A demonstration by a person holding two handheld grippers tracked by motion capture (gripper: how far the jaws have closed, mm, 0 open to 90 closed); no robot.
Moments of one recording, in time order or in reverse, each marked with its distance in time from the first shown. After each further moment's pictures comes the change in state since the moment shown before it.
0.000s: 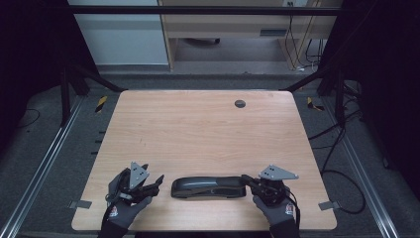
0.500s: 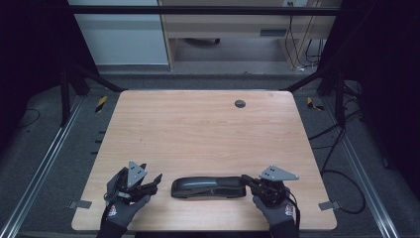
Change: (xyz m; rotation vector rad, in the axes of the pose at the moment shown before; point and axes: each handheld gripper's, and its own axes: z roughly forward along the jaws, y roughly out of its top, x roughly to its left) left arm 0.005 -0.001 0.001 0.002 0.009 -0.019; right arm 0.001 -0.002 0.000 -0.013 -0.006 0.006
